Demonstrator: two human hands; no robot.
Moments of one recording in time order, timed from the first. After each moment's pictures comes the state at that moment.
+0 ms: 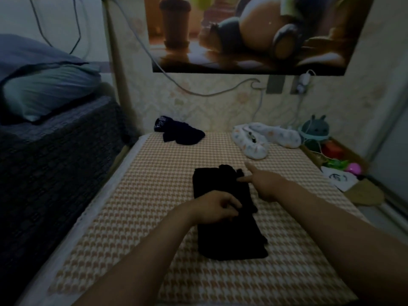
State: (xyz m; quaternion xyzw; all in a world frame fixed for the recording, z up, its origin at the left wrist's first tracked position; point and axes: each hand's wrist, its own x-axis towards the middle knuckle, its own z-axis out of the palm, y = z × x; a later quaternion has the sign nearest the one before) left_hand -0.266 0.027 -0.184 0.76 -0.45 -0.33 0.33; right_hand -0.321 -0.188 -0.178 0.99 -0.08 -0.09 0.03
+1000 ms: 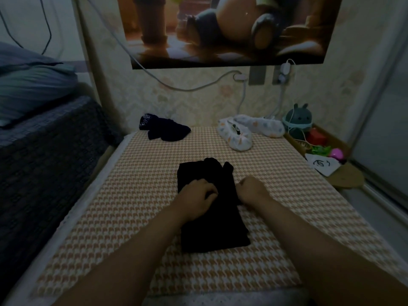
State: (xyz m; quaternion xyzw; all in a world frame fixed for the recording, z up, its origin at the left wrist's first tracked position) left_hand -0.243 0.002 -0.232 0.83 -0.53 0.00 0.19; right_hand -0.348 -0.163 -0.227 0.87 -0.38 0.07 -0.29
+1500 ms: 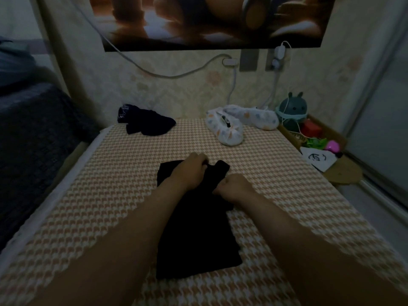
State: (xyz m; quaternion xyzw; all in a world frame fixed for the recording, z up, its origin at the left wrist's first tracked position) left_hand -0.172 -0.099 -0.234 0.86 -0.47 -0.03 0.20; right_hand -0.313 -0.183 -0.238 0.84 -0.37 0.03 -0.39
